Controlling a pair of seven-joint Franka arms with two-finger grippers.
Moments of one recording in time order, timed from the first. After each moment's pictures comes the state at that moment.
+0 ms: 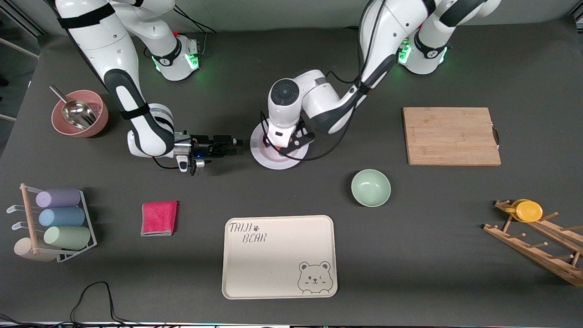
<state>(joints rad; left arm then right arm) -0.50 0.64 -0.45 -1.61 0.19 2.19 -1.50 0.27 0.43 -0.02 -2.33 1.51 2.03 -1.06</state>
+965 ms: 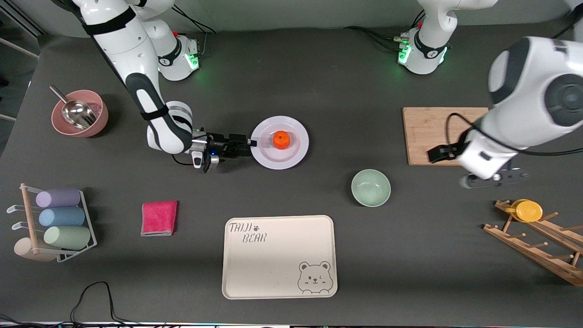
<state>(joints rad) -0.11 0.15 -0.05 -1.64 -0.01 1.67 -0.25 0.41 0.48 -0.02 -2.33 1.73 2.15 -1.20</state>
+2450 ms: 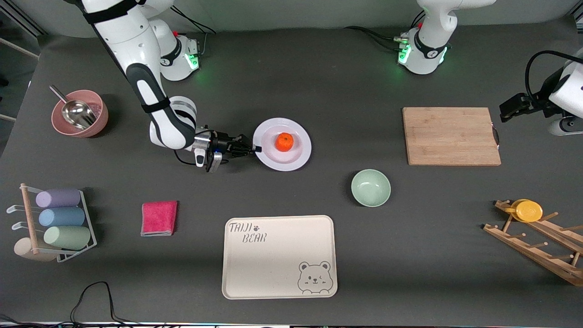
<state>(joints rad) -0.01 -0.07 -0.02 -1.70 0.07 1.53 -0.10 0.43 0.40 -0.02 -2.33 1.79 2.18 -1.21</state>
